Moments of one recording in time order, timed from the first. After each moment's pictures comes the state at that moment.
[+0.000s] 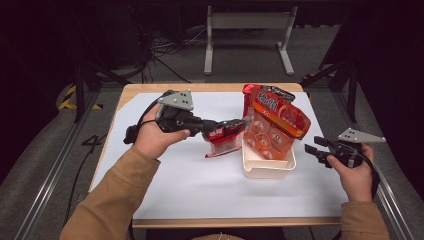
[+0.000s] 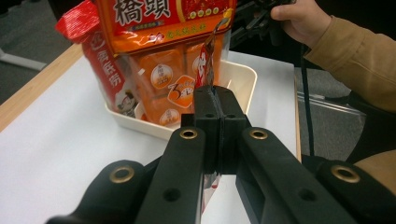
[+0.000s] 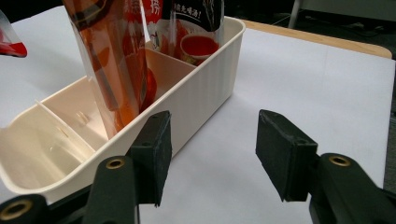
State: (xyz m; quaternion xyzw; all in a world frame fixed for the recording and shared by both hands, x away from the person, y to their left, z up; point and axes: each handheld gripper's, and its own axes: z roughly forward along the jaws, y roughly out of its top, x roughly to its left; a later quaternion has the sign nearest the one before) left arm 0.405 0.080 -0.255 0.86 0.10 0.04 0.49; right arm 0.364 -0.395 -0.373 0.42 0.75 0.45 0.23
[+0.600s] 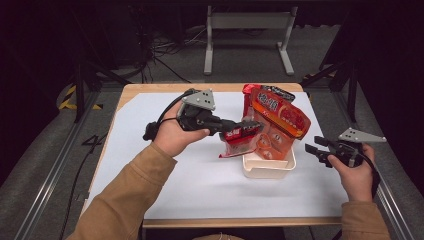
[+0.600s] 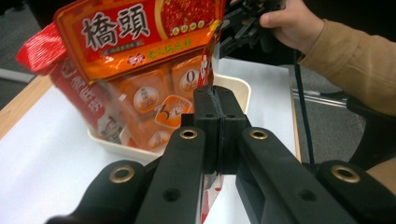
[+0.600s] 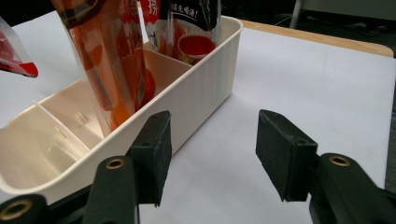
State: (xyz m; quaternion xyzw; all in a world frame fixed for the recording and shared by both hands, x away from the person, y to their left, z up) left arm 0.408 0.040 -0.253 0.87 0.07 0.03 0.49; right arm 0.367 -0.399 -0.375 0.42 0.75 0.46 0.22
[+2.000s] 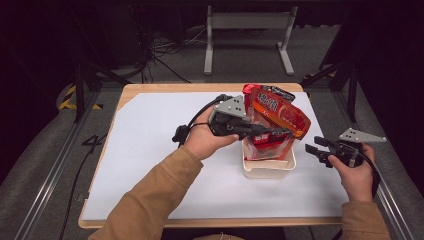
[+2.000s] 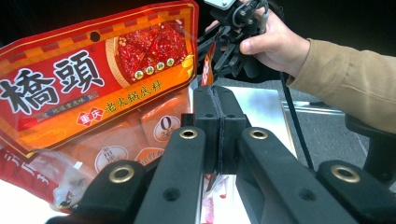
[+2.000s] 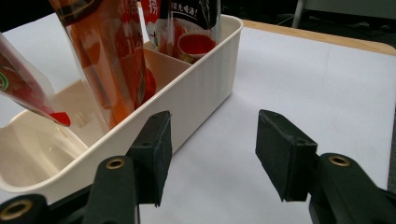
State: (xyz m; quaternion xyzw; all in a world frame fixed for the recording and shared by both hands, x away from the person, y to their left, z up) left arm 0.410 -0.023 -0.272 0.85 0.02 0.03 0.53; right arm 0.367 -0.401 -0.378 0.42 0.75 0.46 0.22
